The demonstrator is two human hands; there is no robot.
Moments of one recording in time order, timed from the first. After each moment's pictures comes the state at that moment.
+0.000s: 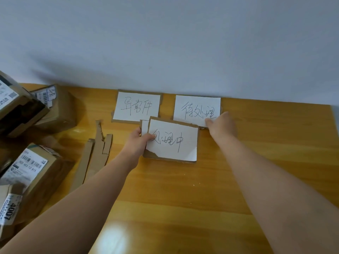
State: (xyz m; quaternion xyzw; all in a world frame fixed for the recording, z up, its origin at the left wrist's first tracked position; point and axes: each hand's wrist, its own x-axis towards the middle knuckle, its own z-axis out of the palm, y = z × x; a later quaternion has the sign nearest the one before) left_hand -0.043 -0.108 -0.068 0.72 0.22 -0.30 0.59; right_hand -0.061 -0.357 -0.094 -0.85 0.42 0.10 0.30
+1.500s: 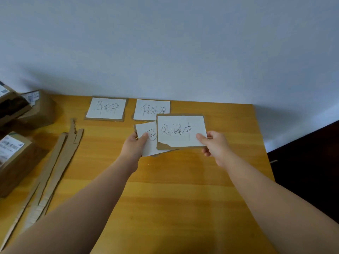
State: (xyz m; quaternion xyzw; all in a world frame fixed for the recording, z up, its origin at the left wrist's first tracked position) left_hand -0.177 -0.206 -0.011 0.69 0.17 -0.25 0.66; right_hand -0.251 -0.440 -0.002 -0.70 0.35 0.06 0.62
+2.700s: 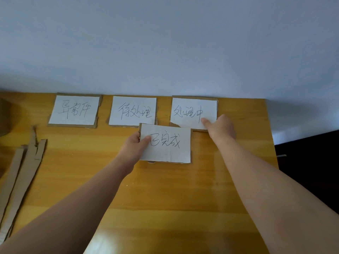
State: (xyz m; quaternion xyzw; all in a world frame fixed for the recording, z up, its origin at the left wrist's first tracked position) left_hand -0.113 -0.283 -0.070 0.74 0.13 -0.34 0.56; right_hand -0.139 -0.542 -0.091 -0.82 0.46 0.10 0.32
